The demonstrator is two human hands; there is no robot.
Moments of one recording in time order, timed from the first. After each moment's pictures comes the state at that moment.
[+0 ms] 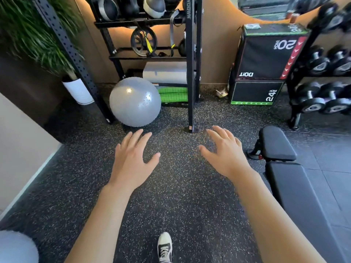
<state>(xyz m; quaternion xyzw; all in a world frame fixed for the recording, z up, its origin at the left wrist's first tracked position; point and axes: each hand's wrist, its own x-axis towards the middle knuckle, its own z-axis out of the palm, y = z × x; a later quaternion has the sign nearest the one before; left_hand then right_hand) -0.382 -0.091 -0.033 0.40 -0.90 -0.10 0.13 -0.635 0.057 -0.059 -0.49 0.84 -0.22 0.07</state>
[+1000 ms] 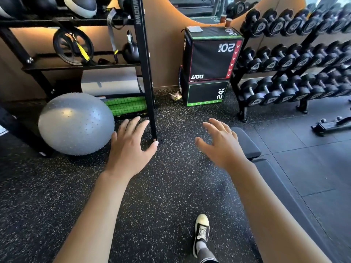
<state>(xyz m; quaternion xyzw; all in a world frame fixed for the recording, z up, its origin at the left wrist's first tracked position) -0.563 -0.341 -0.031 0.24 -0.95 -0.14 0.14 -0.744 -0.113 -0.038 -0.34 0.92 -0.18 0.02</state>
